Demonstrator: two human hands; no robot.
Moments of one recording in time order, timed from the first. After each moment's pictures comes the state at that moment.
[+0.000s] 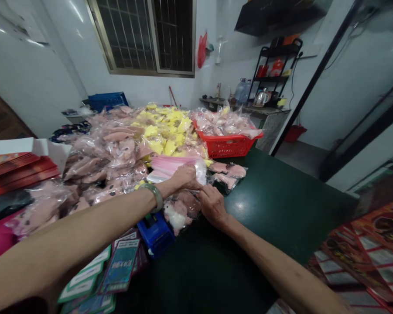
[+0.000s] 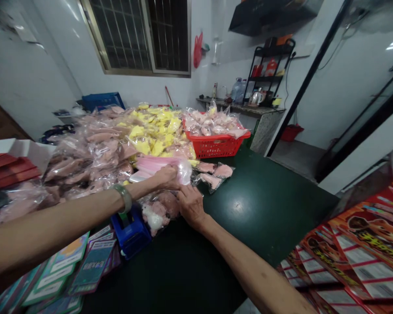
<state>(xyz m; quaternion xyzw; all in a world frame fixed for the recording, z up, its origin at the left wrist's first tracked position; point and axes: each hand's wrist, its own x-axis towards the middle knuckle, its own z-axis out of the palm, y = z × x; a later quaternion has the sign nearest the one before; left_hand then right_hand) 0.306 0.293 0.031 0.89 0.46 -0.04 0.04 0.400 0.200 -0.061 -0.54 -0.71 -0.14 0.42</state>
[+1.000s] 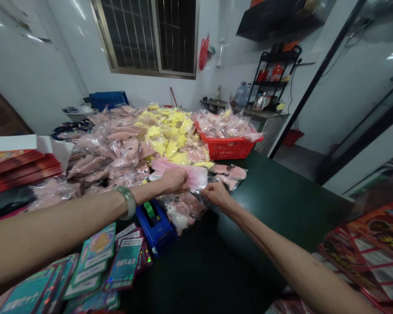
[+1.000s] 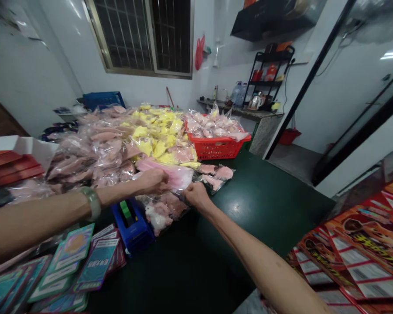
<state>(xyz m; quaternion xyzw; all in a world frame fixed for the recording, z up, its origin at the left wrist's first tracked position) 0.254 0.281 0.054 0.93 0.38 -0.01 -0.01 0.414 0.215 -0.020 -0.71 -0.55 0.19 0.39</state>
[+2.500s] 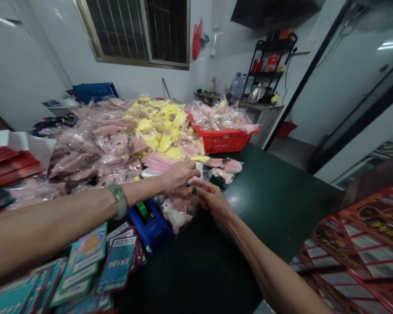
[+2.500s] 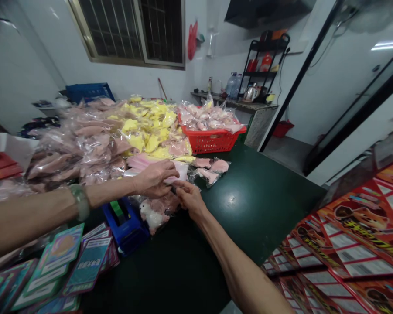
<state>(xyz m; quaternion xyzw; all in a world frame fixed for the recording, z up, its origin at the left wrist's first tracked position) 0.269 0.275 0.050 0.98 0.16 0.04 -0.07 0.394 0.184 -0.033 -0.57 -0.47 0.42 0.53</state>
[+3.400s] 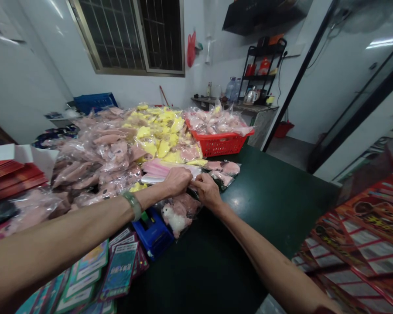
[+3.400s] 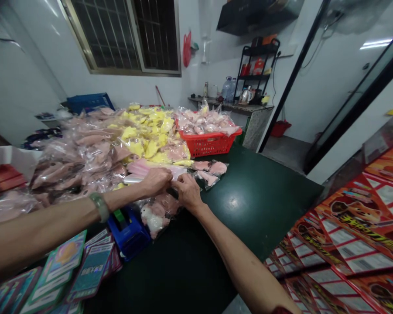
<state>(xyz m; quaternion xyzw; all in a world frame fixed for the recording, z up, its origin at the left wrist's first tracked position) 0.282 0.282 0.040 0.95 0.29 -0.02 -0.09 0.410 0.216 -0.041 -0.58 -0.71 -0.10 0.38</state>
